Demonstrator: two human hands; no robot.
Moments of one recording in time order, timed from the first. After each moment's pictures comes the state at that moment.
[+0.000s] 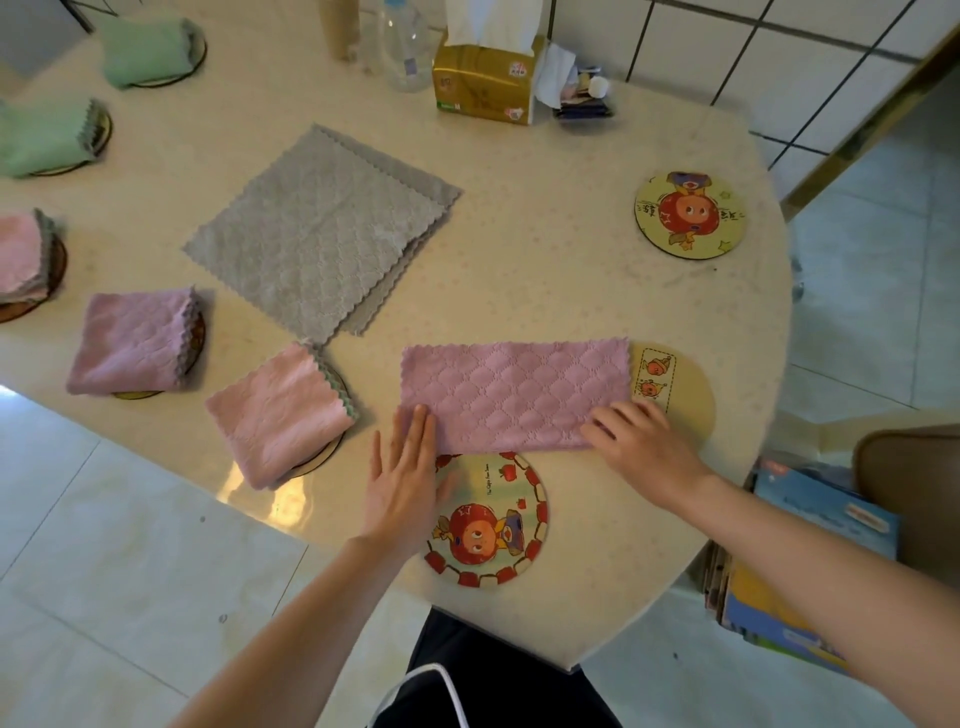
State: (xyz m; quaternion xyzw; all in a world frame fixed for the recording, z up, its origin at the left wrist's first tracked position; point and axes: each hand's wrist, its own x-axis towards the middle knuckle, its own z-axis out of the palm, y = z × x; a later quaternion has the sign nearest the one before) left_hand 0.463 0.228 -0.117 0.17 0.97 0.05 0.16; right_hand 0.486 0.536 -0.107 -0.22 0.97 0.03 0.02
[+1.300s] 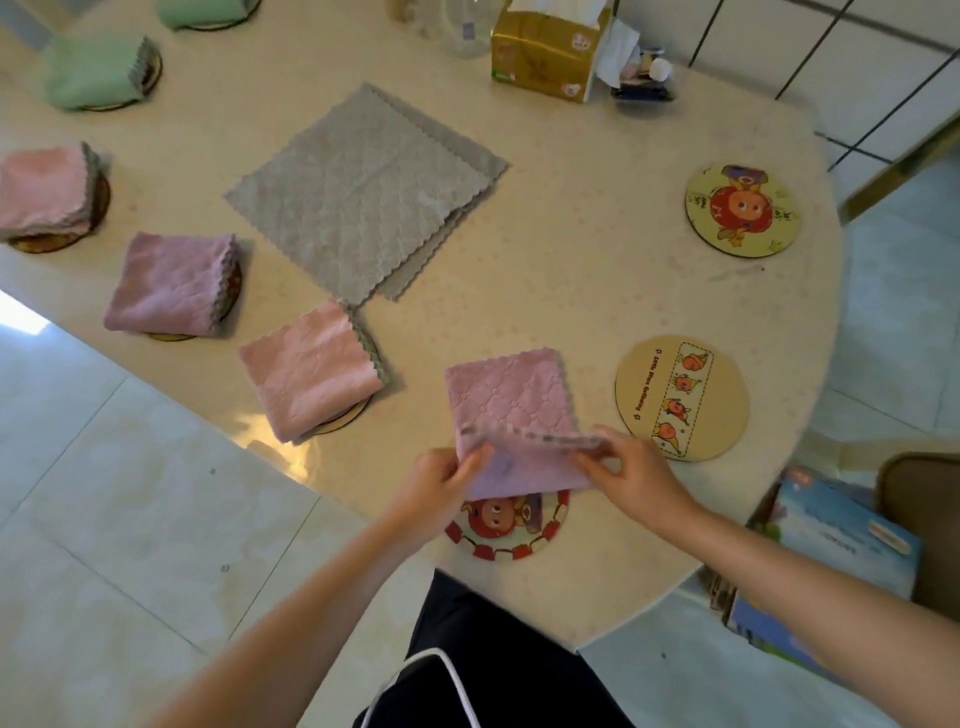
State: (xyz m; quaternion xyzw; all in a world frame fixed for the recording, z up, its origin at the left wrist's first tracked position) left_hand 0.488 0.231 -0.082 -0.02 0.83 0.45 0.32; right_hand 0.508 0.475 -0.083 0.01 0.86 -0.49 0.17
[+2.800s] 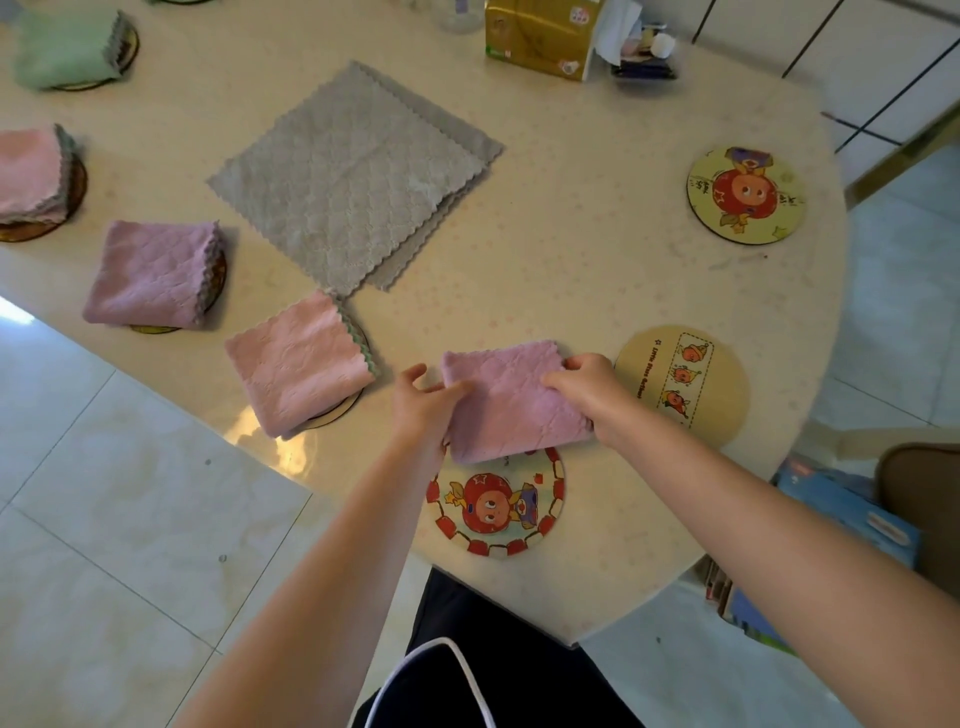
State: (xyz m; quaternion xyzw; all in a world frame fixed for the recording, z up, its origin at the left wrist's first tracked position) left_hand 0.421 0.261 -0.076 -0.40 0.64 0.62 0.22; right_hand 0.415 0.436 -0.086 0.34 0.75 -0.50 0.25
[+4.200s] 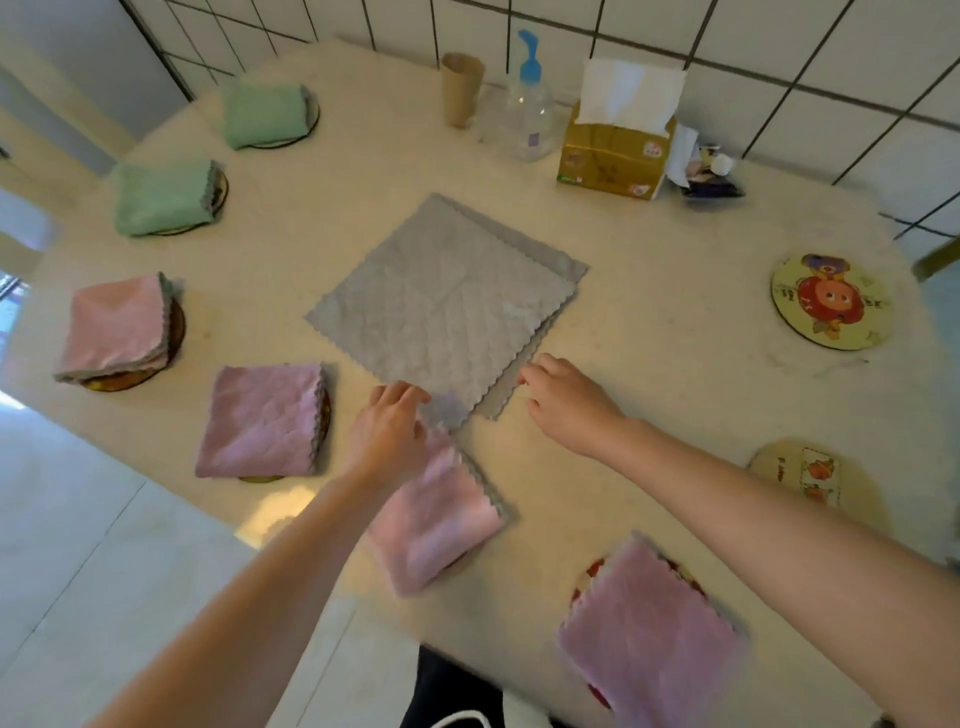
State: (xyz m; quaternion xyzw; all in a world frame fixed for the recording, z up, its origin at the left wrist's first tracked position) left_hand 0.264 0.075 -0.093 0.12 0.97 0.18 0.08; right_hand 0.267 0.314 -0.070 -0.08 0.97 -0.15 0.16
